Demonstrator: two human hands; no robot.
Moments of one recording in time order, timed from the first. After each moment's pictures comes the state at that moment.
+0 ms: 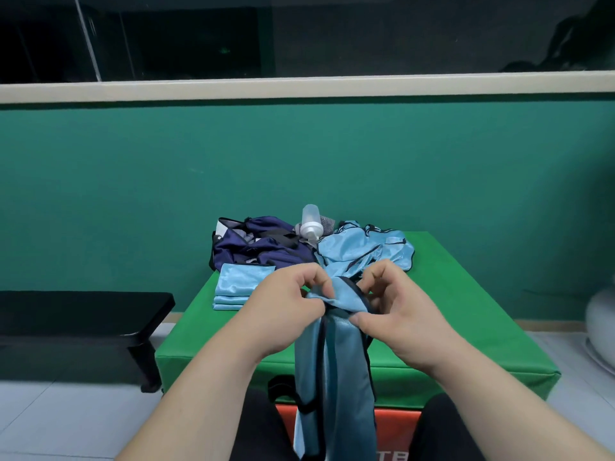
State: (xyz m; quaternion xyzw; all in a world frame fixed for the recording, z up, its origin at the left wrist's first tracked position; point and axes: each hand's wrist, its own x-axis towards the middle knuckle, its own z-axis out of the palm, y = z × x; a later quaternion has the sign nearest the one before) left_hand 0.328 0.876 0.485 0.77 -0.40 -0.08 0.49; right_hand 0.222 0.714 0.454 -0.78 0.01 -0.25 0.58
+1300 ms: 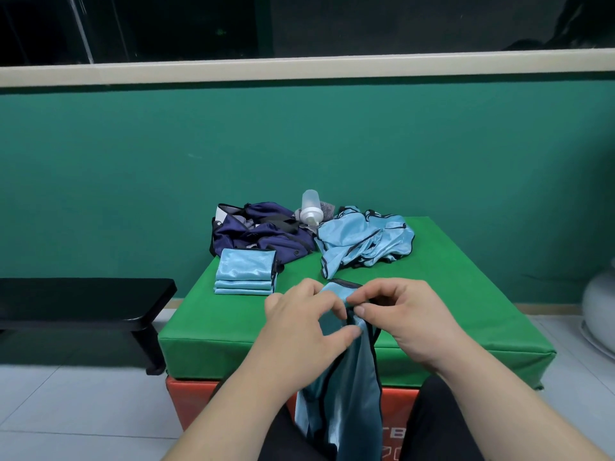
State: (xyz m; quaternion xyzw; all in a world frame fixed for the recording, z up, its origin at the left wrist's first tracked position) left_hand 0.291 0.879 0.435 0.82 -0.44 0.09 0.36; right_hand 0.206 0.722 0.445 -0.78 0.12 -0.23 0.57
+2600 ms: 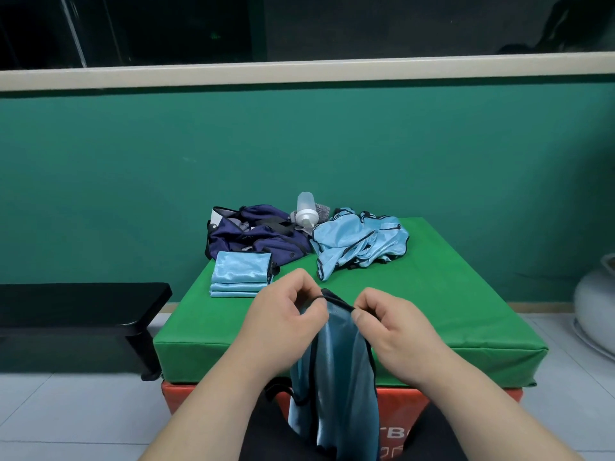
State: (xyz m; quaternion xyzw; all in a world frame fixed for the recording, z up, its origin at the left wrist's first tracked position) left_hand 0.298 0.885 0.453 0.77 -0.38 0.02 0.51; right_hand 0.199 0.726 0.426 -0.90 0.08 -0.26 0.35
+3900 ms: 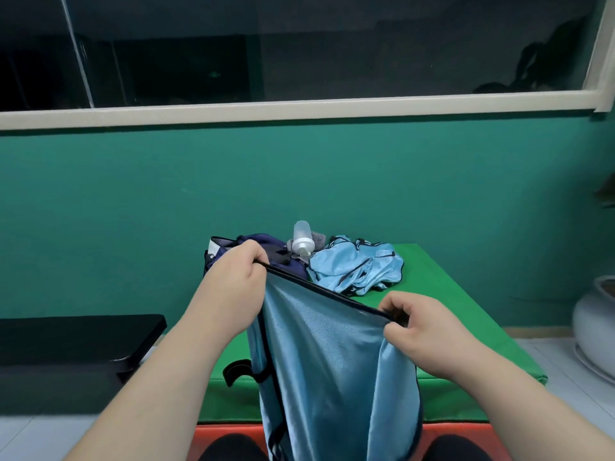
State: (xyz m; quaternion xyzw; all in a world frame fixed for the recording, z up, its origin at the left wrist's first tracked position) left_hand 0.350 0.899 0.520 0.84 -0.33 0.15 0.41; right_hand 0.186 0.685 0.464 -0.92 0.17 -0.22 0.29
